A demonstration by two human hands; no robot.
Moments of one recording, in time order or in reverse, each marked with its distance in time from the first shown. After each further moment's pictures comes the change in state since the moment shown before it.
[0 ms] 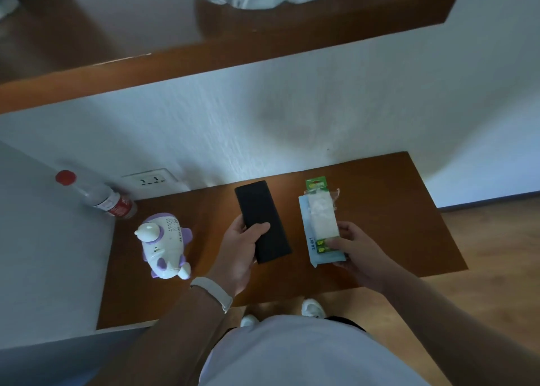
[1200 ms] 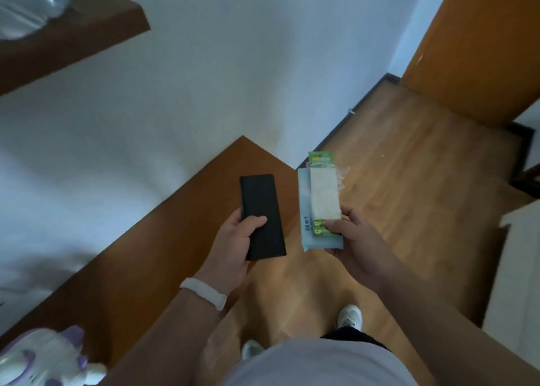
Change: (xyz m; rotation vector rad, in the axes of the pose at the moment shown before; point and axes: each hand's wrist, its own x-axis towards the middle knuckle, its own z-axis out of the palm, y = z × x) left_hand -0.052 -0.038 0.118 0.284 -0.706 -0.131; right_hand -0.215 0.069 -0.028 0.583 0.516 -0.482
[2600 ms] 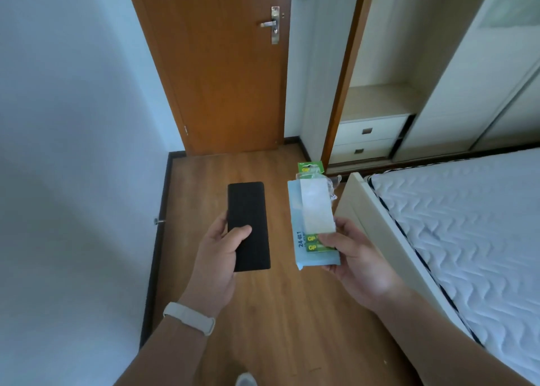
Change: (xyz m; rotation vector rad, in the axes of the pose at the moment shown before) left_hand 0.382 0.030 0.626 0.338 -0.789 -0.064; right_hand 0.108 -0.371 -0.420 0.306 0.659 -0.489
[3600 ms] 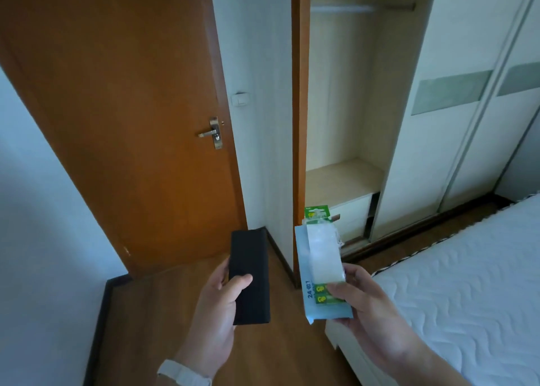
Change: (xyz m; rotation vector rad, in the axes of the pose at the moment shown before) left_hand 0.379 0.093 0.186 0.122 -0.190 0.050; right_hand 0.272 -0.226 -0.099 0.000 0.254 -0.258
